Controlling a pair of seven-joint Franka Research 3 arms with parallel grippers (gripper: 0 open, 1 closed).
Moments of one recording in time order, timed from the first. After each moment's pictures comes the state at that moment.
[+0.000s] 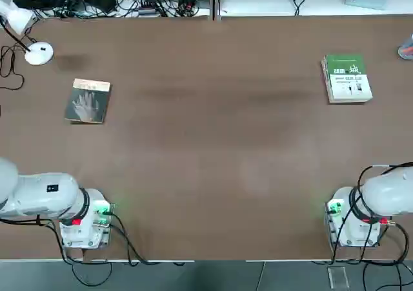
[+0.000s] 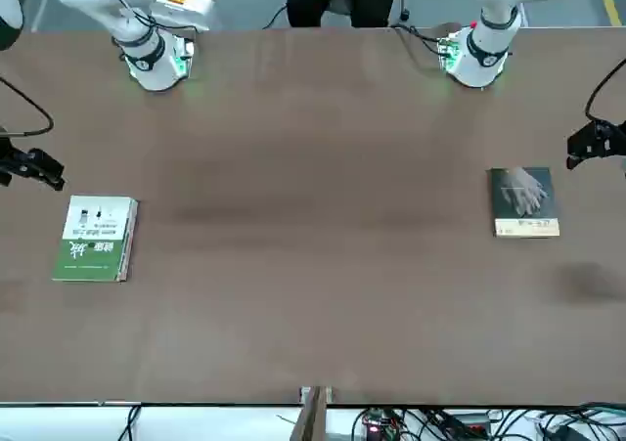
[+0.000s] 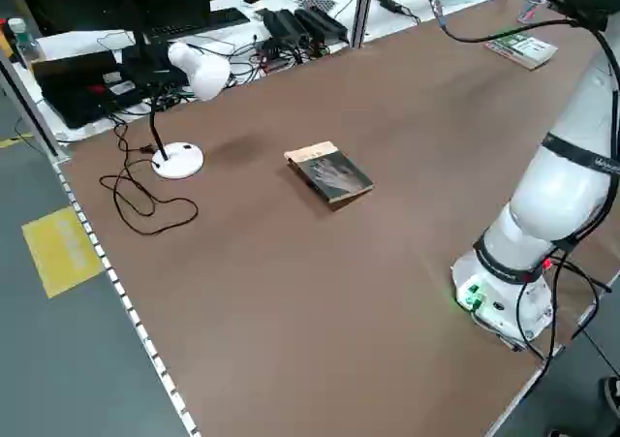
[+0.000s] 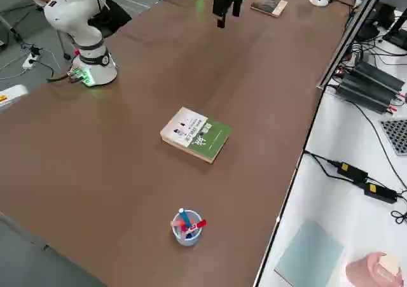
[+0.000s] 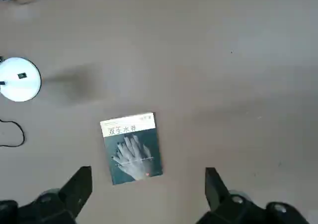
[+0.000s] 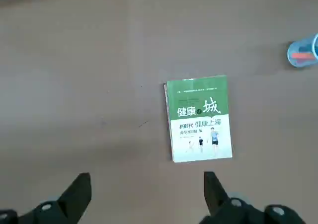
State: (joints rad) left arm 0.10 0.10 -0.23 -1.43 0.04 1.57 0.10; right arm 0.06 0.08 0.05 -1.50 -0.06 1.65 0.23
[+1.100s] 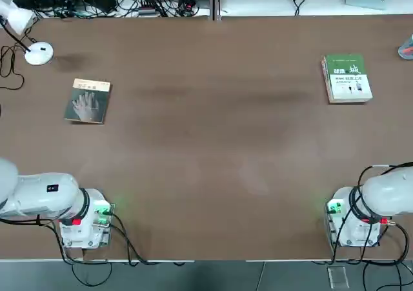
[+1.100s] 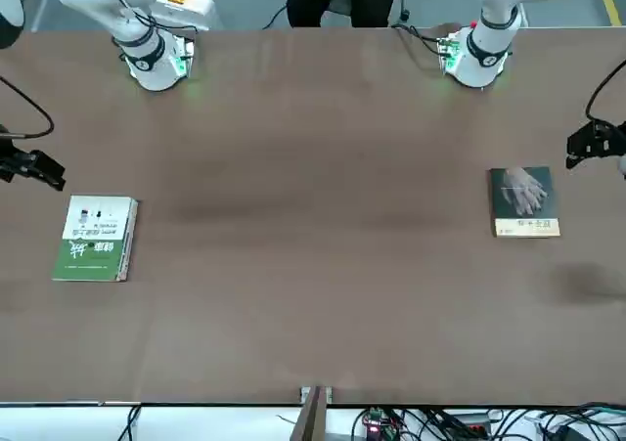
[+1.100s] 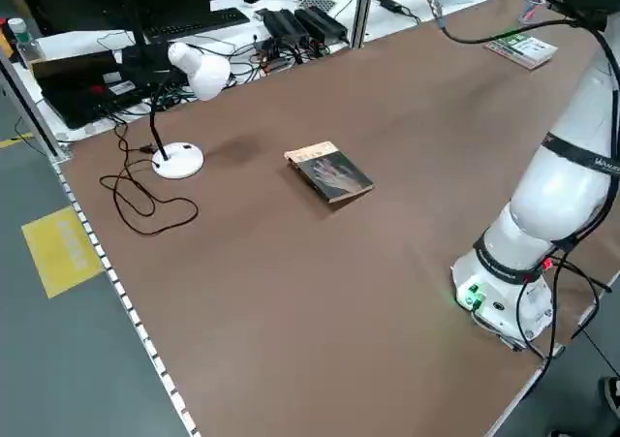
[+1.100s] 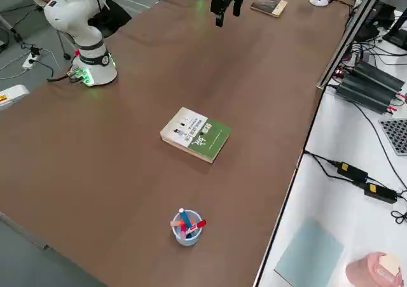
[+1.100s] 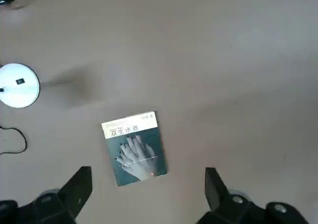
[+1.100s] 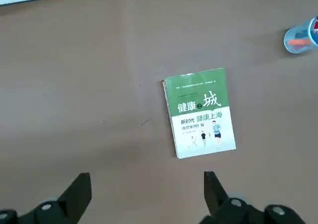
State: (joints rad) left arm 0.12 0.10 -0.23 -1.46 0.03 1.59 0.18; right arm 0.06 0.08 0.05 -1.49 -0.06 1.64 0.29
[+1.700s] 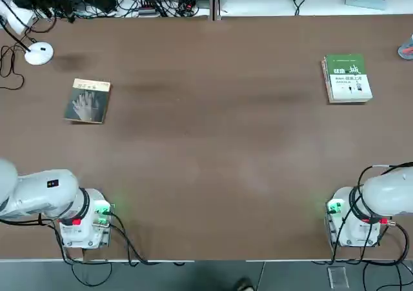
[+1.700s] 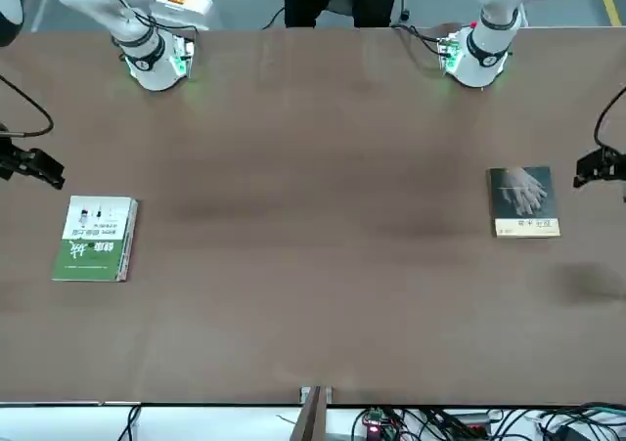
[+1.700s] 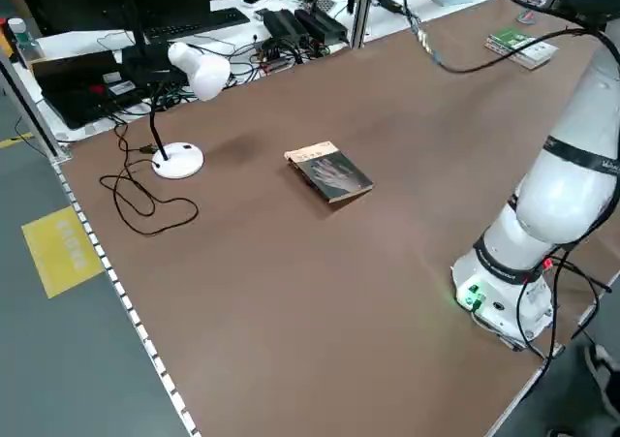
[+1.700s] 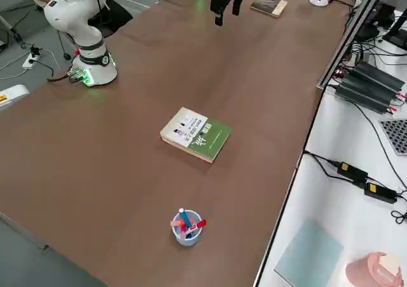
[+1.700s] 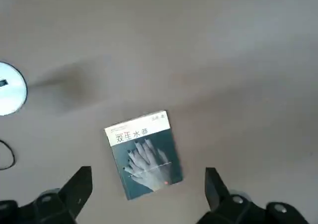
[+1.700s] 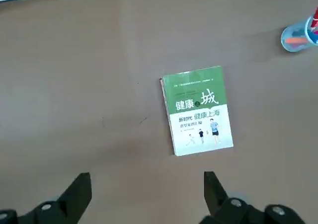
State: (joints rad) left arm 0.25 0.09 -0.23 -1.70 -0.02 1.78 0.34; right arm 0.06 0.08 0.05 -1.49 -0.07 1.61 0.29
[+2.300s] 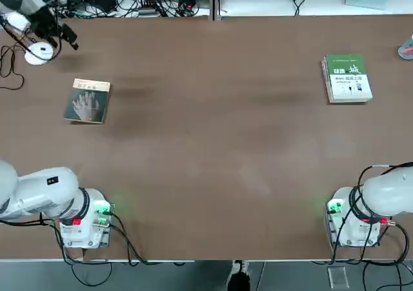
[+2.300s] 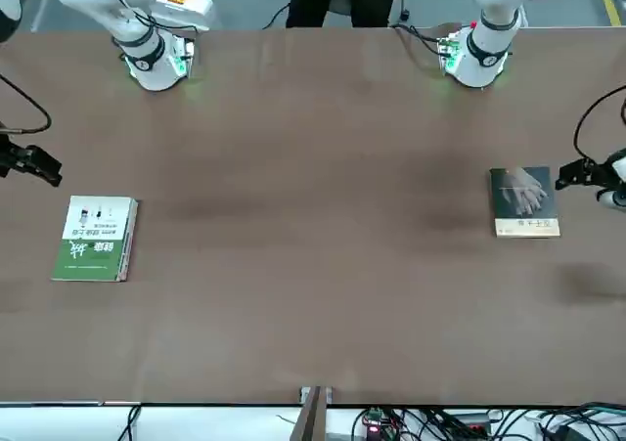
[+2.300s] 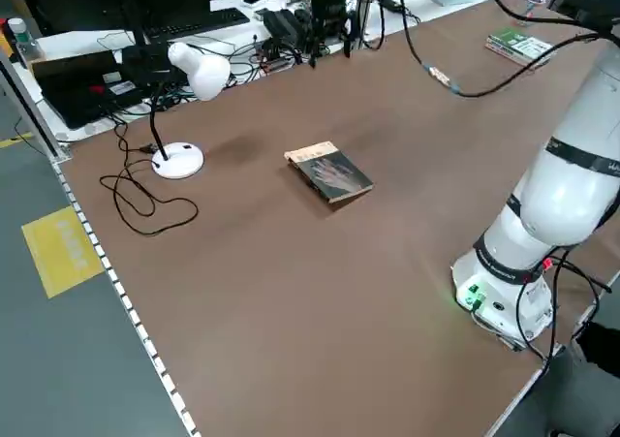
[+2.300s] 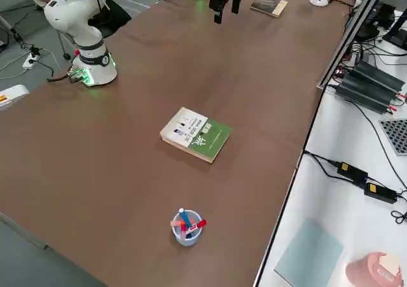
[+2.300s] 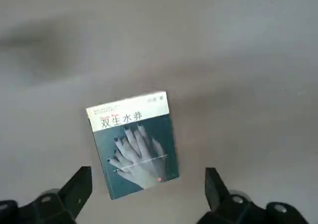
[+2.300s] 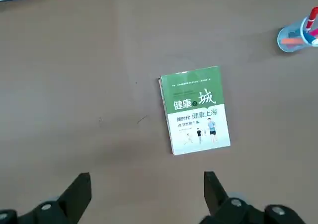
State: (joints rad) left arm 0.34 0.07 -0.23 -1.95 -0.10 1.94 0.38; right arm 0.06 0.08 0.05 -1.47 -0.08 1.60 0.29
